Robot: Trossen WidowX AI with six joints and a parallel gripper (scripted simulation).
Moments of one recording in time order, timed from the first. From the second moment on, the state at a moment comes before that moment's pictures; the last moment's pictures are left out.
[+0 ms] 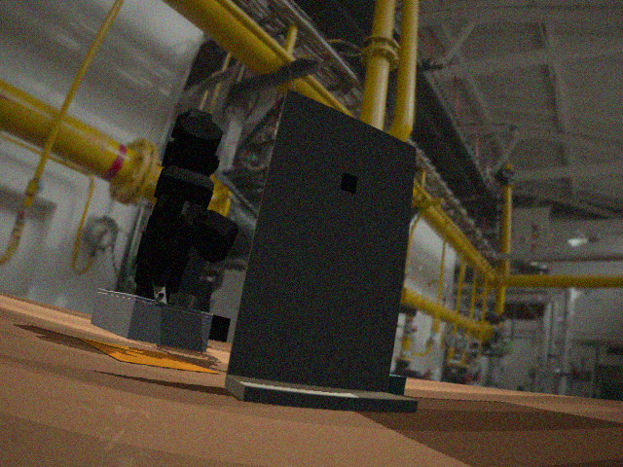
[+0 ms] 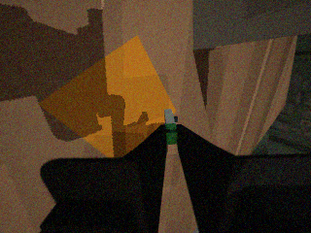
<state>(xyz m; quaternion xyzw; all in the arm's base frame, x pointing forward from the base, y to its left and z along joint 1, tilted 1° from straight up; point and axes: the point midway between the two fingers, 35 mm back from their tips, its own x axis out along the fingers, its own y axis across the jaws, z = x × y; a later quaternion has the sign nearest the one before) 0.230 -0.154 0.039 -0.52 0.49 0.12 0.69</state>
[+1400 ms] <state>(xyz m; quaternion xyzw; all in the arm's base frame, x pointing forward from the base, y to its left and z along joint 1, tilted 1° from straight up) 0.230 -0.154 -0.007 -0.52 0.49 0.12 0.69</state>
